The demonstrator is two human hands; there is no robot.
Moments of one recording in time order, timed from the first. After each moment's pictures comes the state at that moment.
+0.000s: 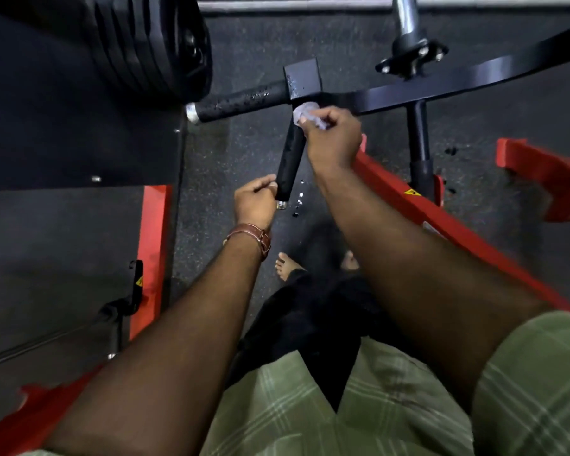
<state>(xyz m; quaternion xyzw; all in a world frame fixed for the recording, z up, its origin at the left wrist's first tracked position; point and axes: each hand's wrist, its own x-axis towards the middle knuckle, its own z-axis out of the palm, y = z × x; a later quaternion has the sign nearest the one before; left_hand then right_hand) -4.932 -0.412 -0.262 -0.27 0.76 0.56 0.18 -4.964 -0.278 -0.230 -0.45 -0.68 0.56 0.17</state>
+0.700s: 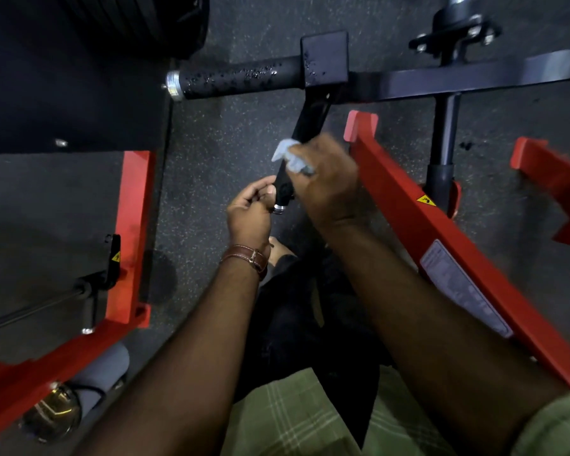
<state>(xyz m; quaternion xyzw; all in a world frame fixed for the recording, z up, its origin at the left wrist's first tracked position) -4.920 -0.415 -0.305 -0.31 0.64 0.68 0.17 -4.931 -0.292 -0.262 -0.12 -0.88 0.43 0.19</state>
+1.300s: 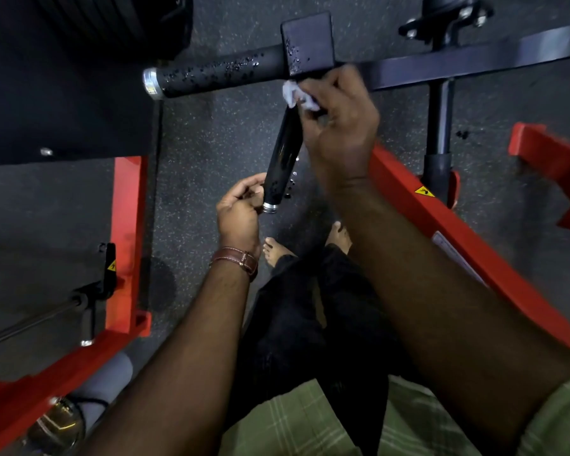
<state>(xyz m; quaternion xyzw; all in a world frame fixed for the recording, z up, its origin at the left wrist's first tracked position) -4.925 -0.416 -0.302 -0.28 0.66 0.67 0.19 -4.970 -0.262 -0.258 -0.14 -0.85 0.42 0.29</state>
